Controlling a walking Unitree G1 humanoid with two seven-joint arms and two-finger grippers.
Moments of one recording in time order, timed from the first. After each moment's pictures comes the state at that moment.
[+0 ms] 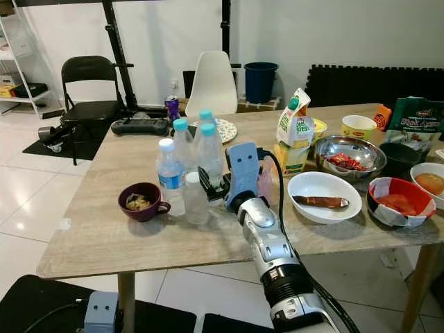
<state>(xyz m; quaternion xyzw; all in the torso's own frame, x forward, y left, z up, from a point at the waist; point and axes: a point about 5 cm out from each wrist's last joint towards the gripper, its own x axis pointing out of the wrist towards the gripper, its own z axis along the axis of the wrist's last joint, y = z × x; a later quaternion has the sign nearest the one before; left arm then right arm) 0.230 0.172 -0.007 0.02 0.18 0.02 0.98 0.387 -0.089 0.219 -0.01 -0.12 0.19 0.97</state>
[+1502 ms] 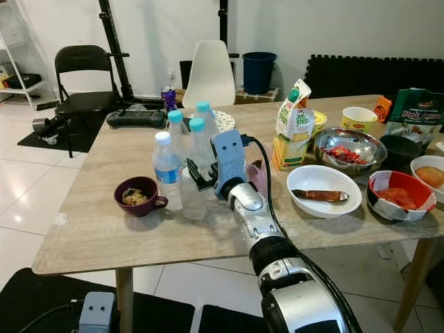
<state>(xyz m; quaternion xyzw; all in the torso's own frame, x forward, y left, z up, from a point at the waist) 0.226 0.176 0.000 0.02 0.19 0.02 0.98 0.404 -0.076 0.228 -0.04 -0.10 0.23 0.97</state>
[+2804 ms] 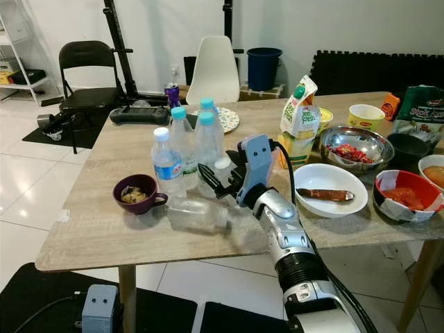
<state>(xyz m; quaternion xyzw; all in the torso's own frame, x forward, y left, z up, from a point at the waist) 0.236 0.174 0.006 0.02 0.18 0.00 0.98 0.388 -0.113 0.234 0.01 -0.14 0.31 0.94</state>
